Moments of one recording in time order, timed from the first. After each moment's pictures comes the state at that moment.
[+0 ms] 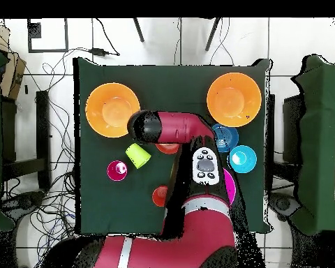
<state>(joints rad) -0.15 -0.47 -0.01 1.43 -0.12 0.56 2.50</state>
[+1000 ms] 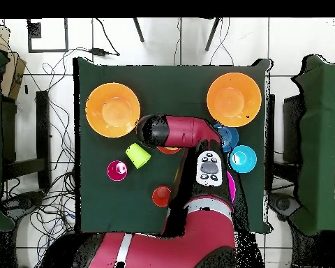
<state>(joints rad) -0.15 -0.44 -0.07 1.43 -0.12 0.56 2.50</state>
